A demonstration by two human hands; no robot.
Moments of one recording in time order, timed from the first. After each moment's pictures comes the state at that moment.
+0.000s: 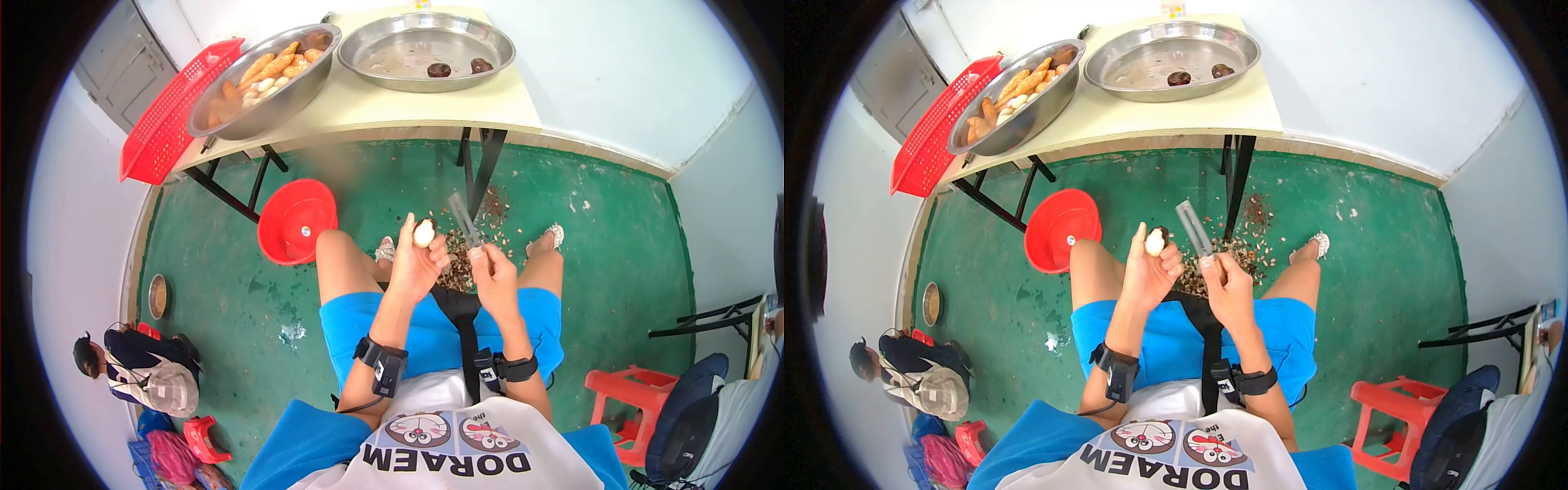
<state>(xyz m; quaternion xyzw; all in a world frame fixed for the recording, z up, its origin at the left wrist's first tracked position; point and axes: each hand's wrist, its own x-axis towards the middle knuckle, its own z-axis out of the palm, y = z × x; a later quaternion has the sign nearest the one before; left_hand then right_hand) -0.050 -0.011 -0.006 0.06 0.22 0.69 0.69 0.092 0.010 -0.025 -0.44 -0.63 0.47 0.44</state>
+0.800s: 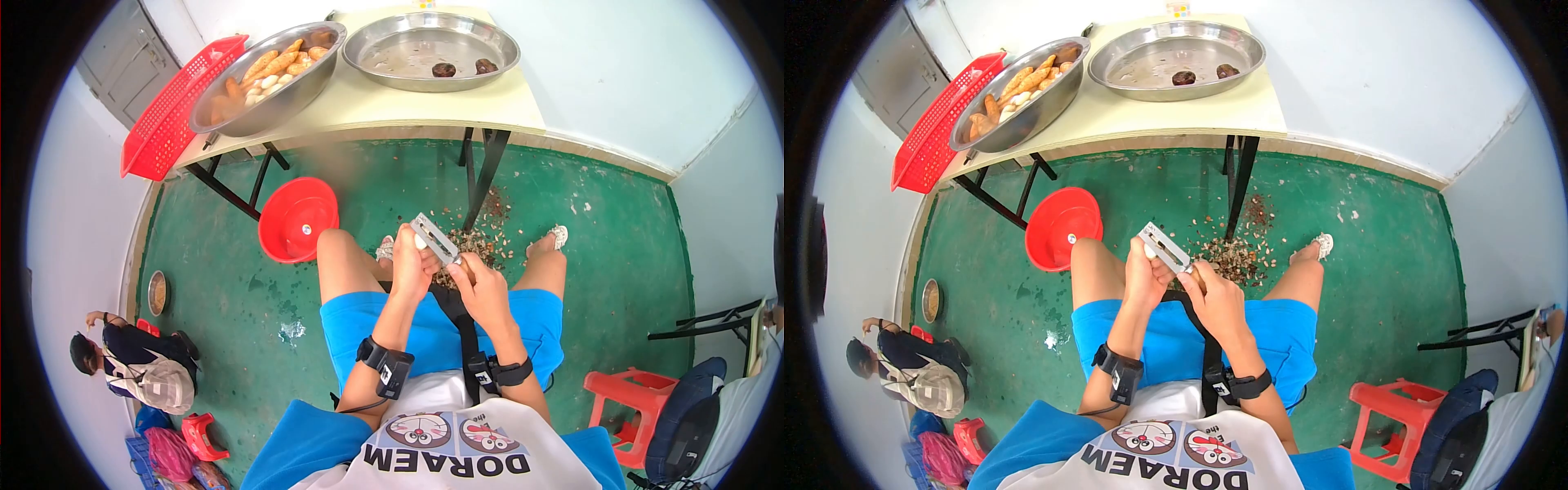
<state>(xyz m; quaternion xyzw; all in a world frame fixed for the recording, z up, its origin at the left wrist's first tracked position) -0.050 -0.014 -0.011 0.08 0.37 0.71 0.60 0.082 -0.010 -0.001 -0.44 -0.77 0.34 0.32</state>
